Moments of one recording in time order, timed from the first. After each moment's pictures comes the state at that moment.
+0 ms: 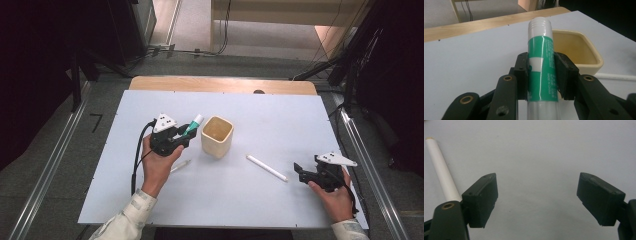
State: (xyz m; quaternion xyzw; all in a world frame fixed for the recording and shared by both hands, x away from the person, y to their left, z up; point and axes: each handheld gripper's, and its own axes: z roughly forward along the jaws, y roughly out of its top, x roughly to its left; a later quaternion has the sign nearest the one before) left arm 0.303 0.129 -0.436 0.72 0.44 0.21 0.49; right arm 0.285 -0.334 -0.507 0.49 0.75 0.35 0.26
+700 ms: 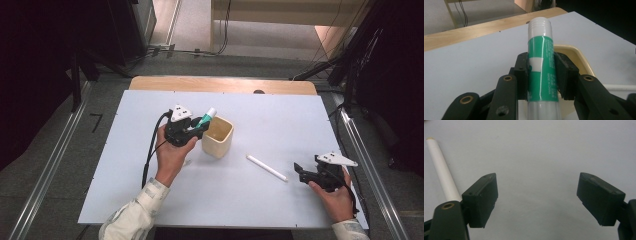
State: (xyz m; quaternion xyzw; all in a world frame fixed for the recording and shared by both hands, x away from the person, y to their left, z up) left arm 0.327 0.098 -0.424 0.73 0.43 0.21 0.49; right arm 0.285 -0.335 -0.506 0.49 0.76 0.35 0.26
